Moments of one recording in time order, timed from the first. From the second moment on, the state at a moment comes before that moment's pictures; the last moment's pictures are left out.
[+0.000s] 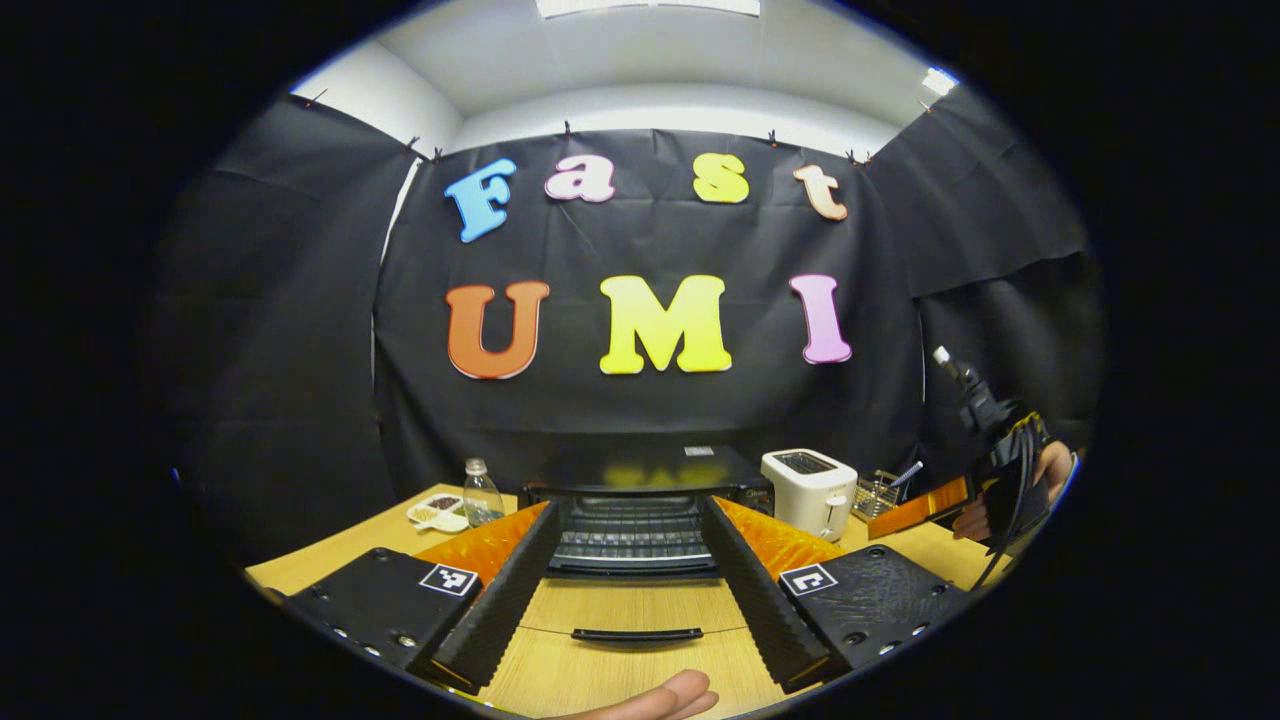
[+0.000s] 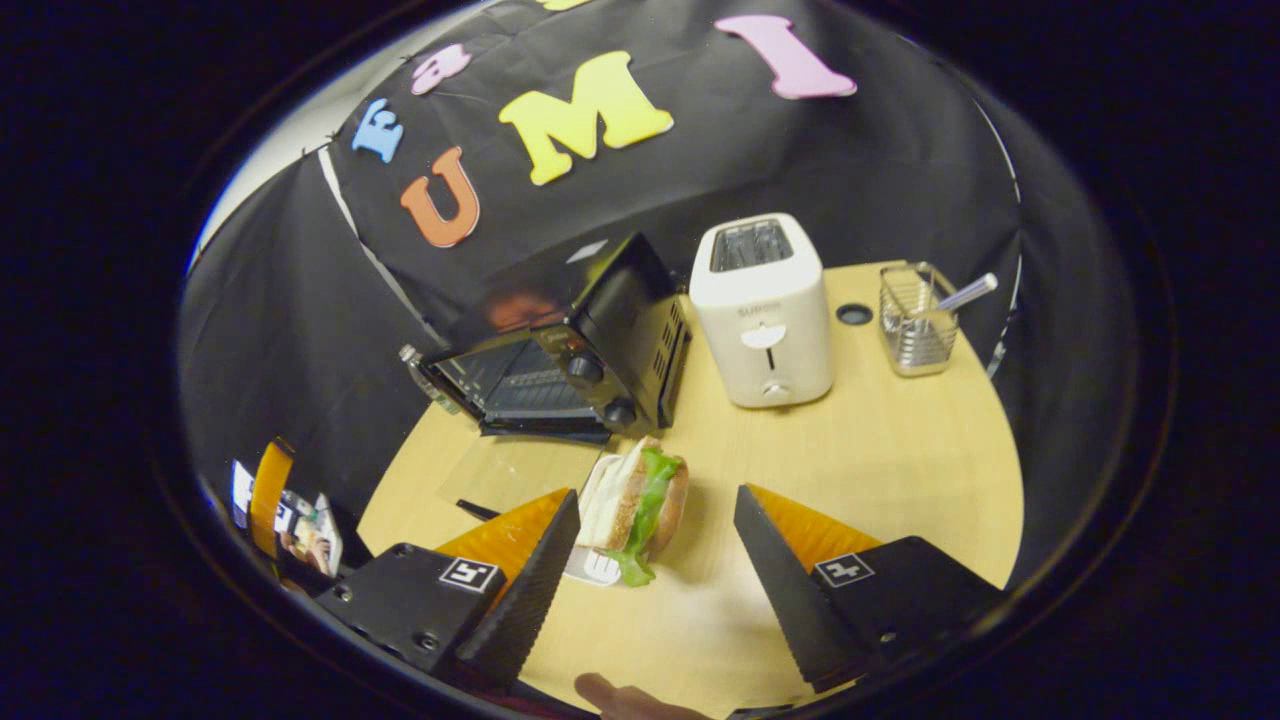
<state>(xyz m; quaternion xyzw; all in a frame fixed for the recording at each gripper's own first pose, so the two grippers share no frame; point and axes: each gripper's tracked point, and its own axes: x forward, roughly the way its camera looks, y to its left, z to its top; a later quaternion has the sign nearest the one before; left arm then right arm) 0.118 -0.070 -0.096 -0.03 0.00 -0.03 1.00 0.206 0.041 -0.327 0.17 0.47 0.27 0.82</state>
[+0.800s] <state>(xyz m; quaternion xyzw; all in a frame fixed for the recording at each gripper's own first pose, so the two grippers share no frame) 0.102 -0.038 -0.074 -0.03 -0.01 0.04 1.00 0.187 0.094 -0.380 0.33 0.62 0.34 0.63</state>
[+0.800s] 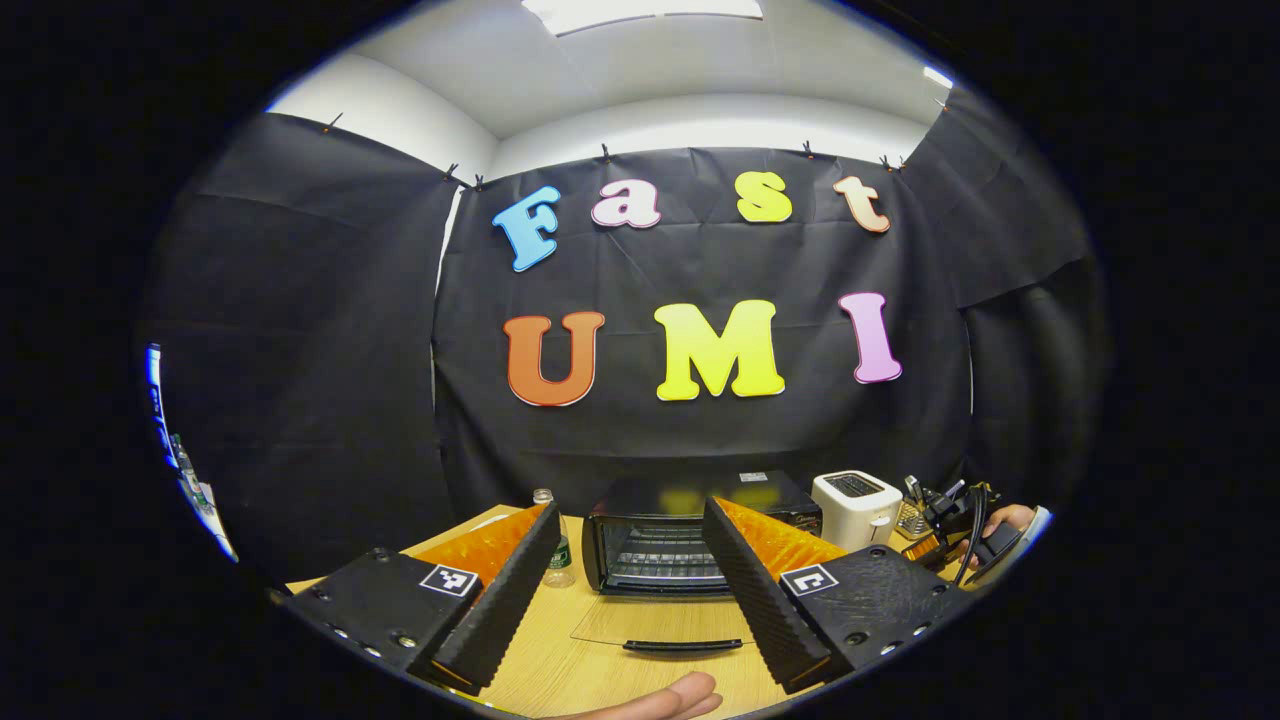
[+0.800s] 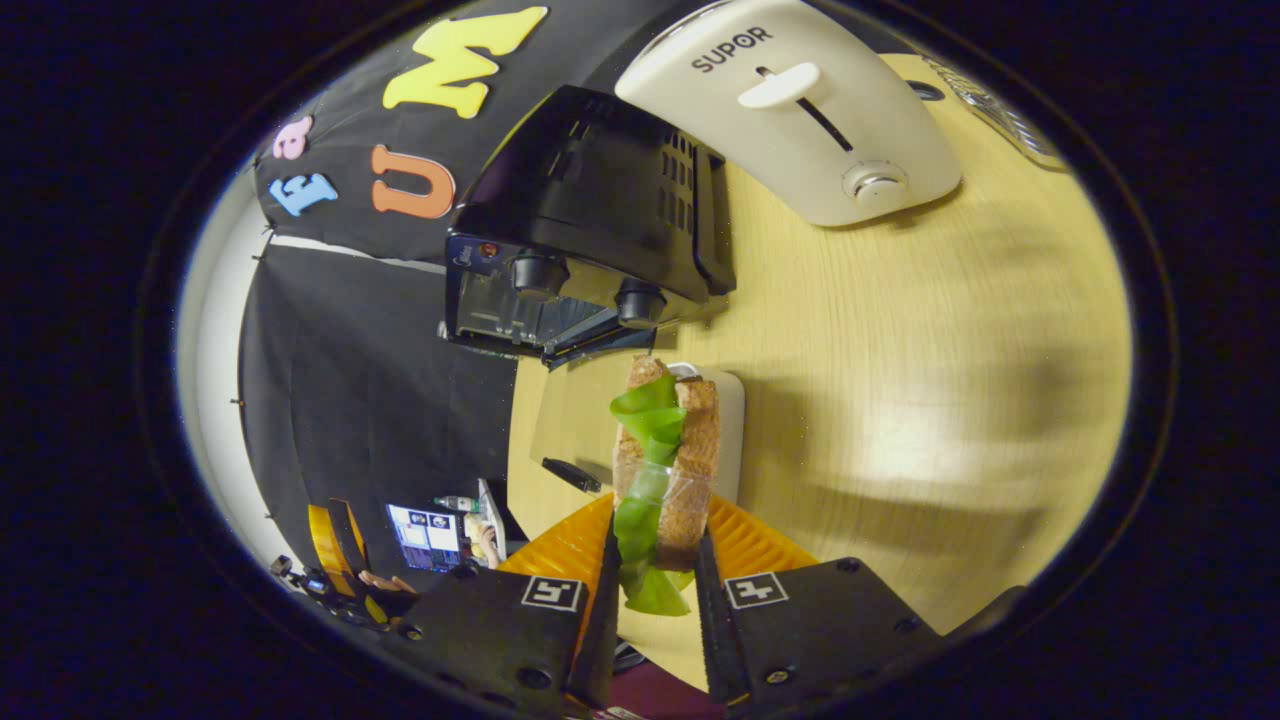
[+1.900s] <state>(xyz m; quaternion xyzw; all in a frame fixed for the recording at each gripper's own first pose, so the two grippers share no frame) 0.066 0.023 -0.115 -0.09 0.01 -0.02 1.00 0.174 0.266 -0.313 0.50 0.41 0.23 0.73</state>
